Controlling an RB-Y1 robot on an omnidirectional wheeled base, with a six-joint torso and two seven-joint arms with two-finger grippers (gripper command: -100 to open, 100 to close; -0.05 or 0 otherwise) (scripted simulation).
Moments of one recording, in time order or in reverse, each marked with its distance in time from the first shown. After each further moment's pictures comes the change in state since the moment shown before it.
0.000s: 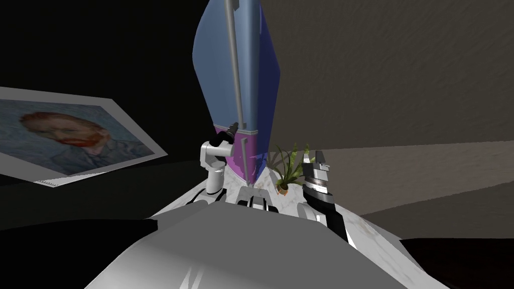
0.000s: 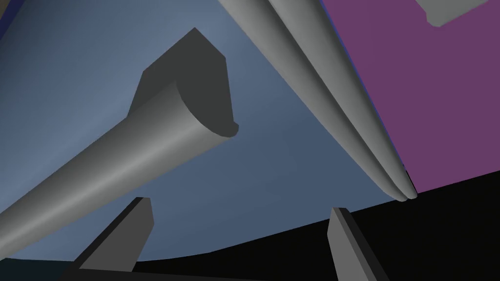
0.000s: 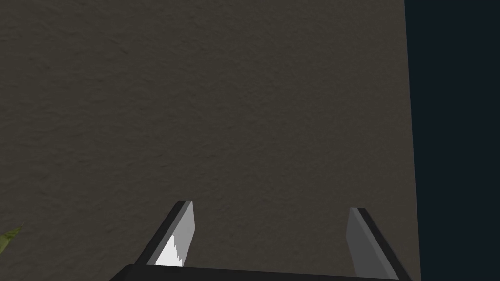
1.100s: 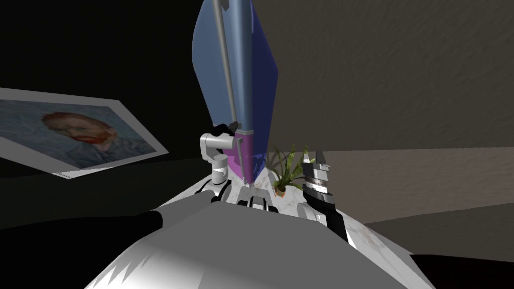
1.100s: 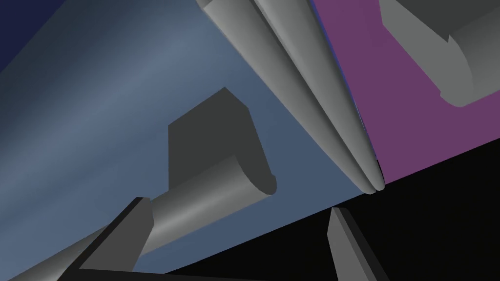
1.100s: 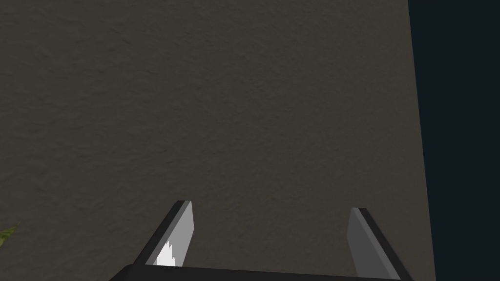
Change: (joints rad) left arm -0.165 -0.022 0.028 0.029 -0.056 0.262 -0.053; right arm 0.000 0.000 0.000 0.000 0.000 0.000 0.000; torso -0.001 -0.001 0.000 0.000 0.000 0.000
